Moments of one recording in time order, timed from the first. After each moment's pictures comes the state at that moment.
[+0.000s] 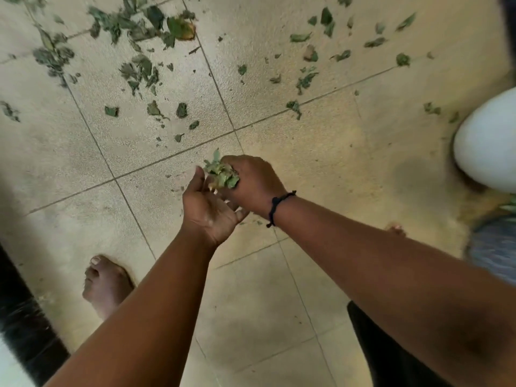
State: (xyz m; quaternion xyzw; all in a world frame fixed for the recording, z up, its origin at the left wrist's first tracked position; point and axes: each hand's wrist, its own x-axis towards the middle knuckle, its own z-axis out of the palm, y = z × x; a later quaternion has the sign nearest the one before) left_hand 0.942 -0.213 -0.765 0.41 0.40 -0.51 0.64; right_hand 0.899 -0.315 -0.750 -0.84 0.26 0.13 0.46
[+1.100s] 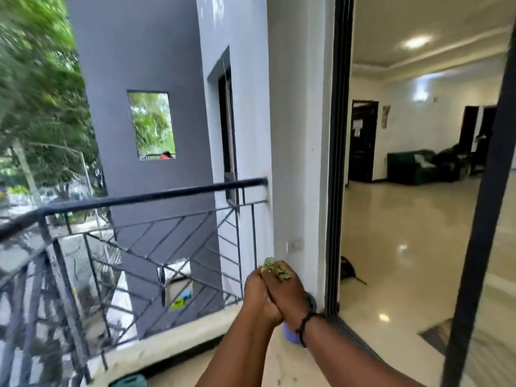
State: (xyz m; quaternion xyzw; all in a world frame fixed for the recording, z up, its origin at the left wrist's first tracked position) left_hand 1.133 -0.355 0.001 0.26 0.02 -0.48 0.84; right_hand 1.096 -0.390 -0.014 -0.68 0.29 -0.39 0.55
